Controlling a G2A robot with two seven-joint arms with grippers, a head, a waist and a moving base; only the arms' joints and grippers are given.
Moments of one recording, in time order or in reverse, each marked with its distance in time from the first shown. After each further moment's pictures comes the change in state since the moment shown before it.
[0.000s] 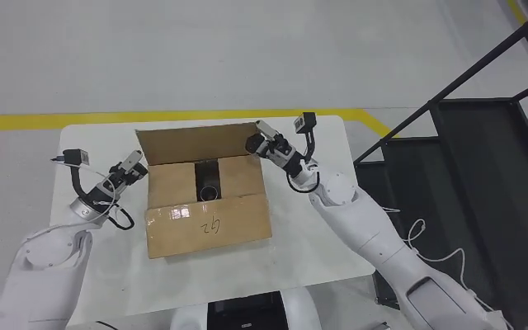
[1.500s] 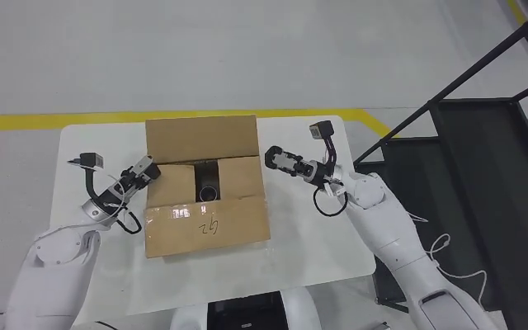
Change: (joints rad) left arm -0.020 -0.012 0.042 0.058 -0.035 0.008 -0.053; right arm -0.156 0.049 0.277 -0.087 -0.200 -0.202 0.450
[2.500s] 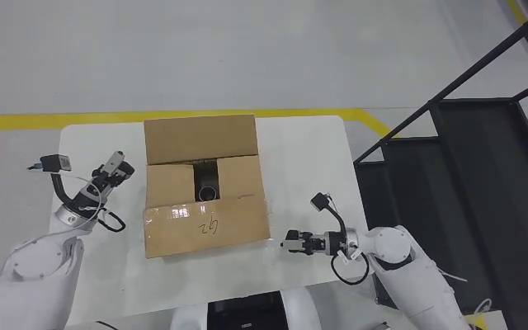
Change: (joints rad) left arm 0.090 0.004 -0.124 -0.101 0.028 -0.059 0.105; right arm -0.499 0.097 0.168 -0.348 -0.168 0.308 0.264
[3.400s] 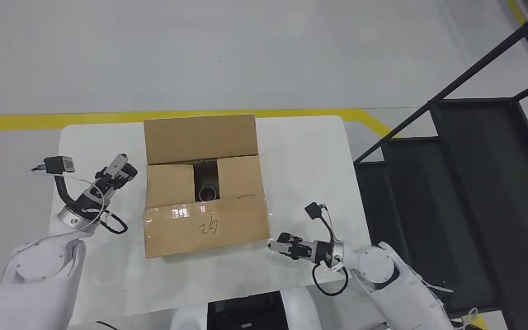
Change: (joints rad) left arm 0.008 -0.007 0.008 -0.017 0.001 -0.001 -0.012; right arm -0.041 -0.014 -0.110 0.022 -0.164 -0.011 -0.287
